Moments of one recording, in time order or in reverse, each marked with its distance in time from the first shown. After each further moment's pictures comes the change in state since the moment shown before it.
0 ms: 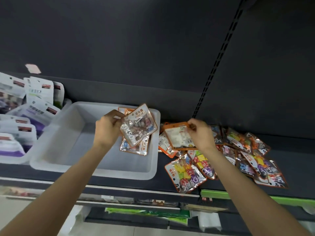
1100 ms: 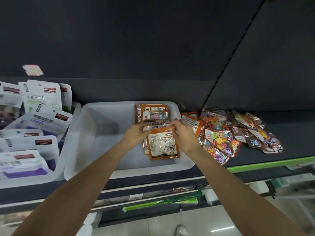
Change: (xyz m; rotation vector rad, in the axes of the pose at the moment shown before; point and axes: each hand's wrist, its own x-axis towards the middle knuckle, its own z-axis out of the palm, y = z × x) left_hand 0.044 -0.078 -0.002 0.027 -0.674 0.005; right_hand -0.044 -0.122 0.098 -0.127 -0.062 0.023
